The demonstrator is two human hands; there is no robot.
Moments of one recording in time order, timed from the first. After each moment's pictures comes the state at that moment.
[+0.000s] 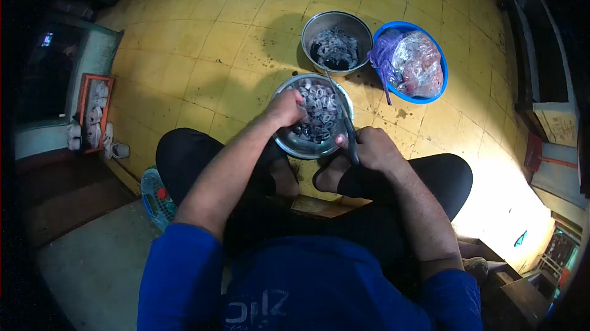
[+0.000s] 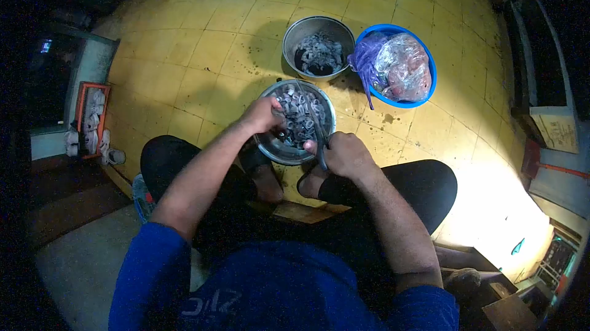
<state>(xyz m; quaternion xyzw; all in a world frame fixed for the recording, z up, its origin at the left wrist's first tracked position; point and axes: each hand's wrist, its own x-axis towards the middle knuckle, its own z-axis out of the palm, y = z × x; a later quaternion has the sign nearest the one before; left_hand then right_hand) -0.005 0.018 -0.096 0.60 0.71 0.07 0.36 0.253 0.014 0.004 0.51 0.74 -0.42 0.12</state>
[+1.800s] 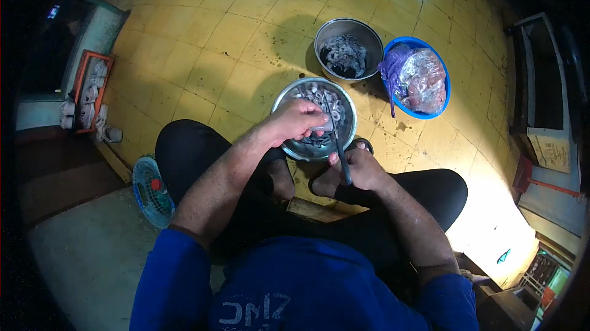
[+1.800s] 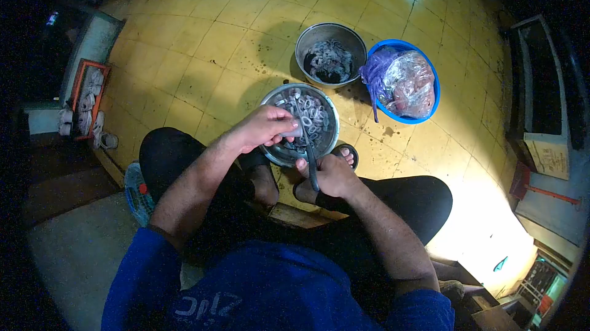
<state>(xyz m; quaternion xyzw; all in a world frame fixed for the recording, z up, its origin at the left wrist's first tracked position) 0.003 -0.007 -0.010 0.34 0.57 0.25 0.71 0.234 -0.015 -0.019 0.45 0.71 -0.54 0.08</state>
